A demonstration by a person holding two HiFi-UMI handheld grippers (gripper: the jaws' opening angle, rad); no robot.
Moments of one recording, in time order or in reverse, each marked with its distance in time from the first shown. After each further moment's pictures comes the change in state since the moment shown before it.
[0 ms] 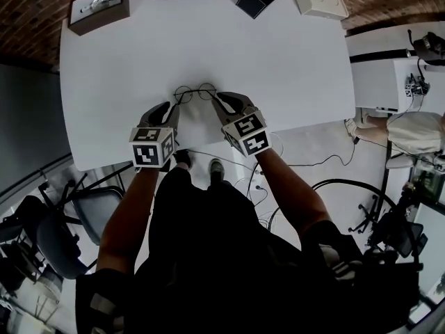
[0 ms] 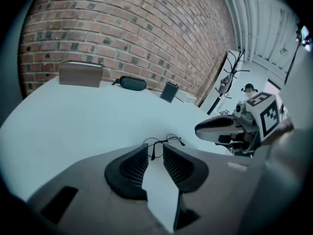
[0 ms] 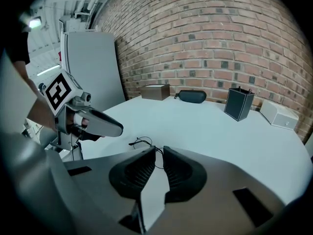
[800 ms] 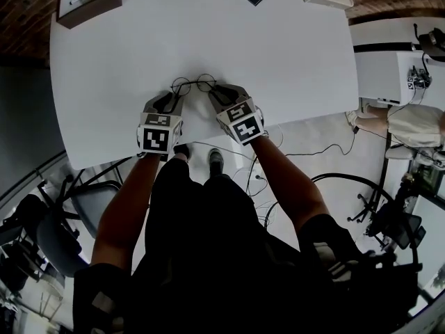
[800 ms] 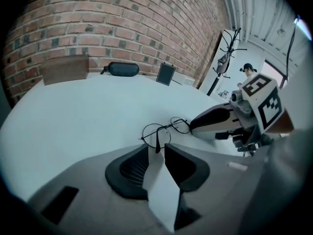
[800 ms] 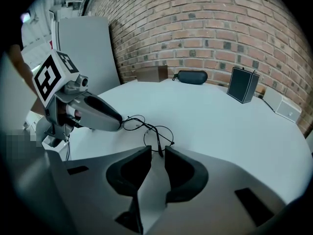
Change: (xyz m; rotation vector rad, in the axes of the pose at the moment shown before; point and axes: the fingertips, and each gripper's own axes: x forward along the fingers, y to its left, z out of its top) left arm 0.042 0.007 -0.030 0.140 0.148 0.011; right arm 0.040 -0.011 -0.051 0.006 0.143 -0.027
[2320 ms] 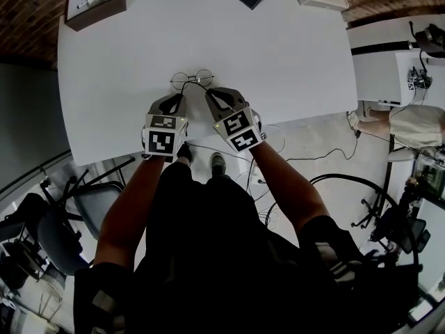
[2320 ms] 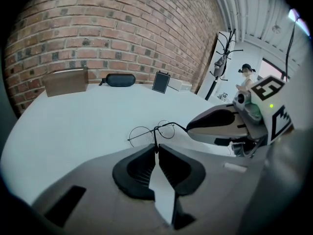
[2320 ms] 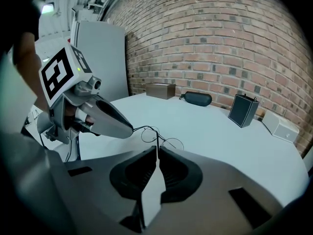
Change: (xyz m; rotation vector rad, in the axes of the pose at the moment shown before) left arm -0.022 -0.027 0.019 0.028 -0.048 0.023; right arm -0.034 0.026 0.031 -0.118 -0.153 0.002
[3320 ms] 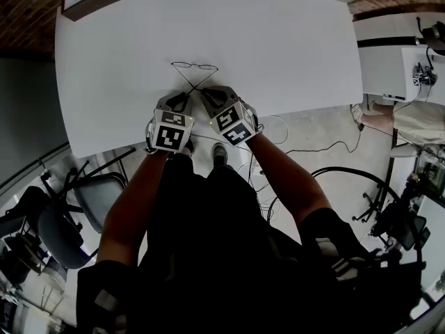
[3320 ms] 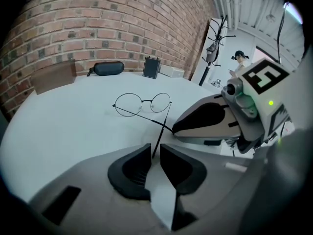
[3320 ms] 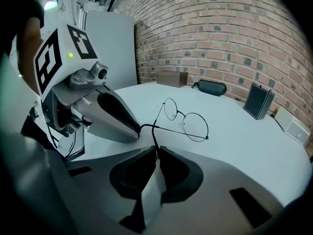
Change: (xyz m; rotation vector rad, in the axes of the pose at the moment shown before) left arm 0.022 -0.016 -0.050 0.092 0.101 -0.044; right arm 0.024 0.032 -0.038 -0.079 0.089 0.081
